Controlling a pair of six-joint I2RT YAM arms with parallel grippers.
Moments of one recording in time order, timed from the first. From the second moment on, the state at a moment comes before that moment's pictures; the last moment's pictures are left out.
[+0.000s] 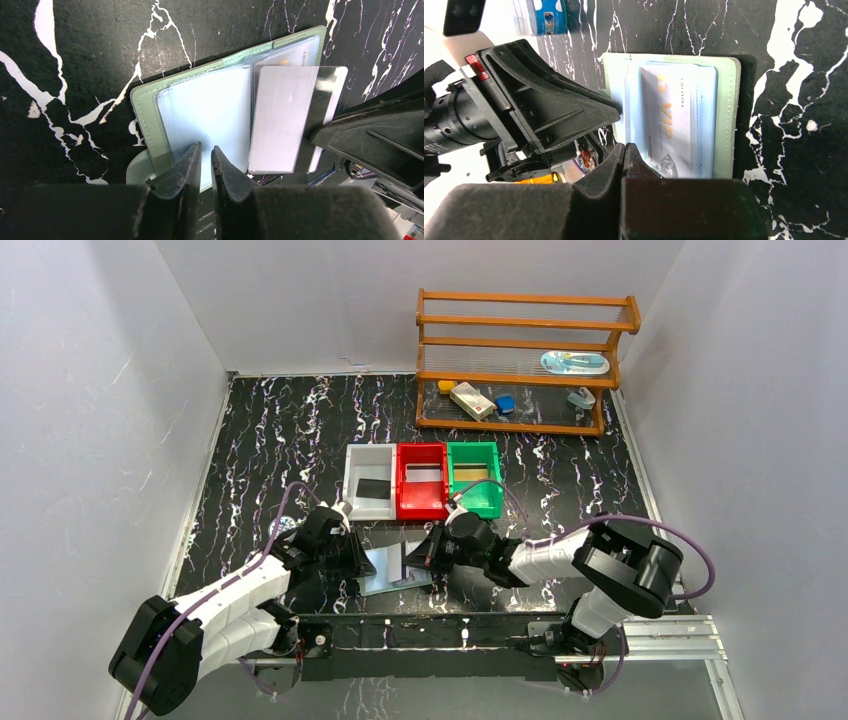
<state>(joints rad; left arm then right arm) -0.57 0.99 0.33 -0.29 0.23 -0.78 1.04 1.55 0.46 0.57 -0.14 1.26</state>
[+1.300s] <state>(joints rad) -0.57 0.95 0.41 -0.42 0.17 -0.79 1.03 1.31 0.27 0.60 -0.01 1.30</state>
